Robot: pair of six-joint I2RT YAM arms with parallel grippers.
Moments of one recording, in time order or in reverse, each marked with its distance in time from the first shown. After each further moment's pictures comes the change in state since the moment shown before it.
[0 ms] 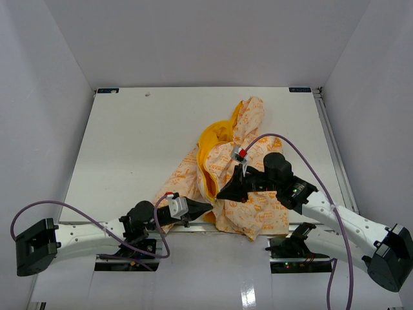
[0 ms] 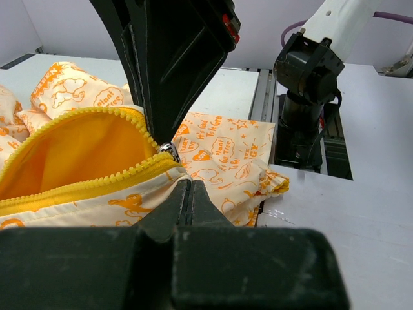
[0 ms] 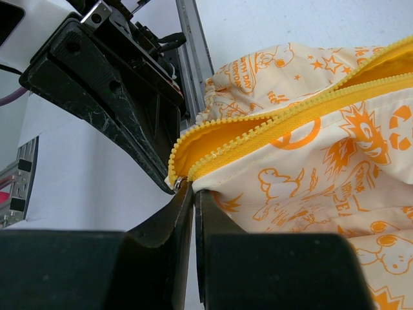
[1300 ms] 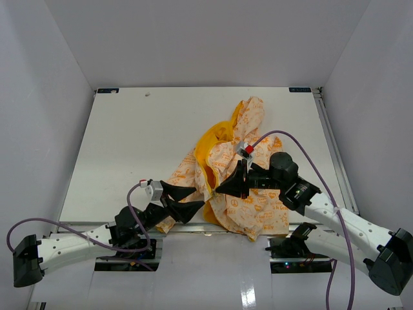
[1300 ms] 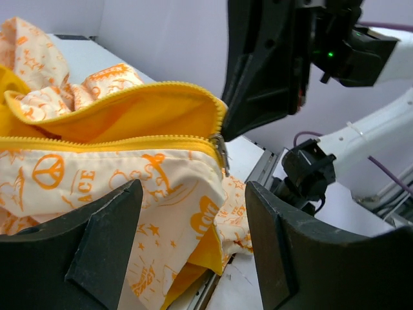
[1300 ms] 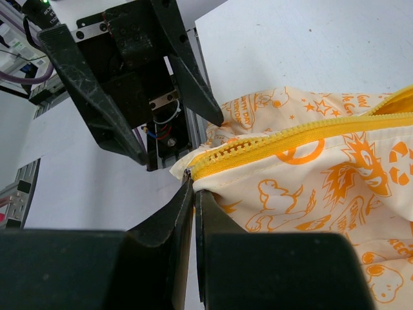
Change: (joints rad) left arm -0.002 -0.340 -0.042 -0.163 -0.307 -0.362; right arm -0.007 -0.035 0.000 0.106 0.013 0.045
